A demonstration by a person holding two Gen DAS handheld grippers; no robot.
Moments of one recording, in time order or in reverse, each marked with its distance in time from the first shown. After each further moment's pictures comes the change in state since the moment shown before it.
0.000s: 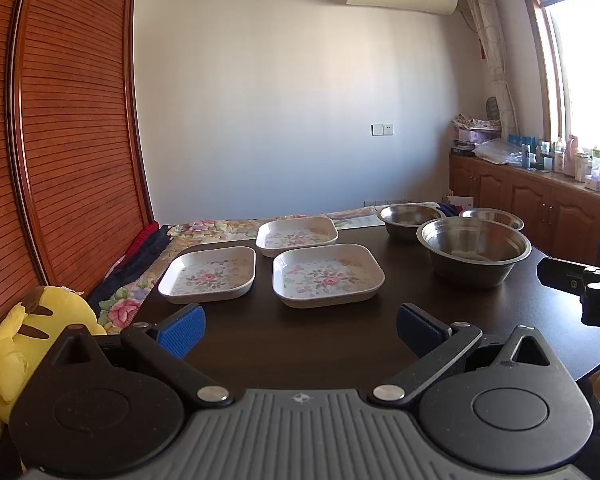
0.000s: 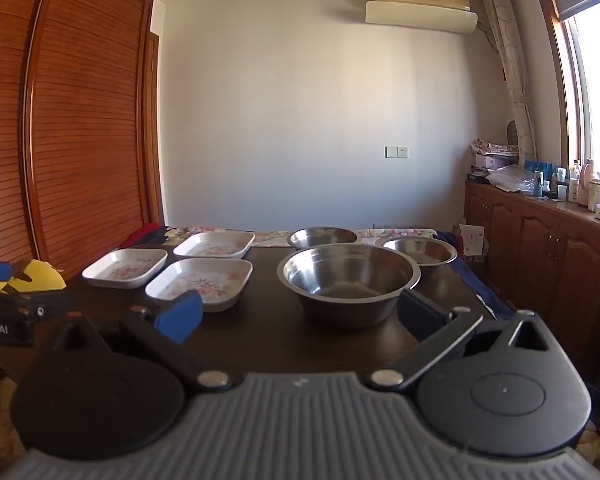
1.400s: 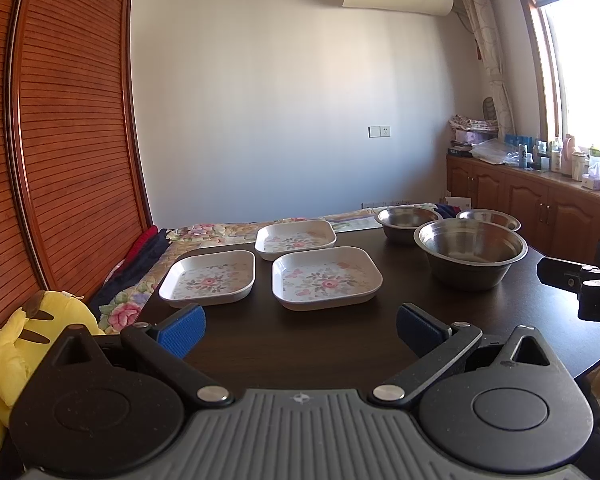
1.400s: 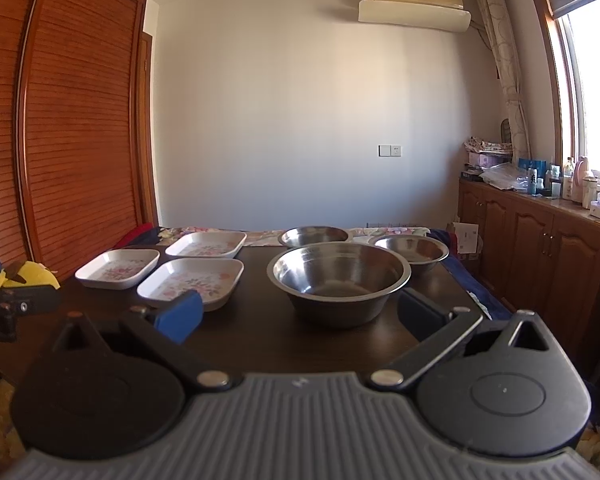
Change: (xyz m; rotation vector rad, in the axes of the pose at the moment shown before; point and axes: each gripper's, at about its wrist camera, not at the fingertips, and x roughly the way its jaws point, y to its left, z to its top) left arm -0.001 0.000 0.004 0.012 -0.006 -0.003; right arm -0.001 -0.006 -0.001 0.009 -0.001 -0.017
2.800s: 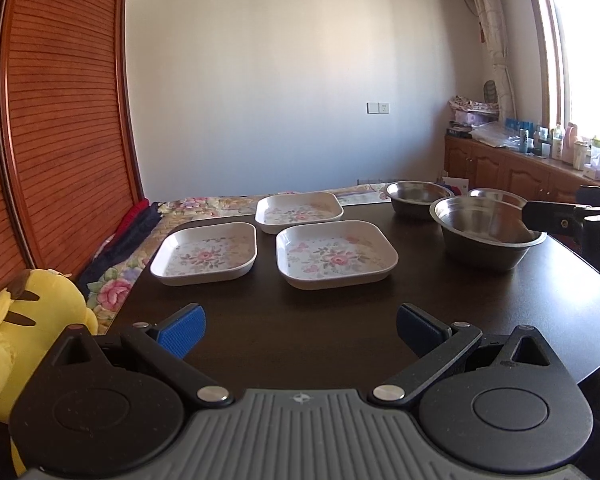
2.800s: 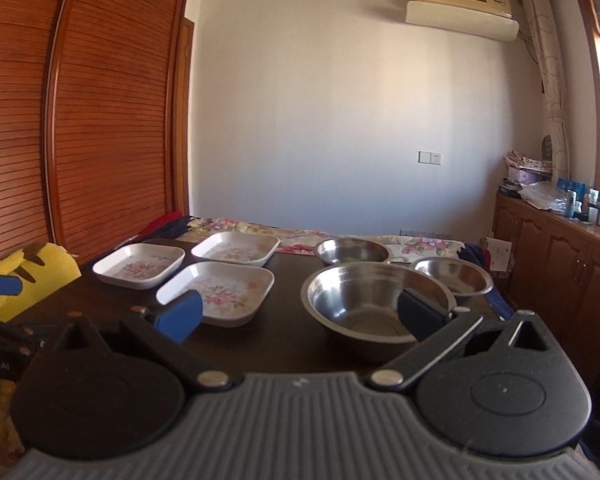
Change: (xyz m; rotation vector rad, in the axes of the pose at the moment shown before) left arm 0.038 0.024 -0.010 -0.025 0.080 -0.037; right arm 0.033 0.015 0.024 -0.091 0.016 0.110
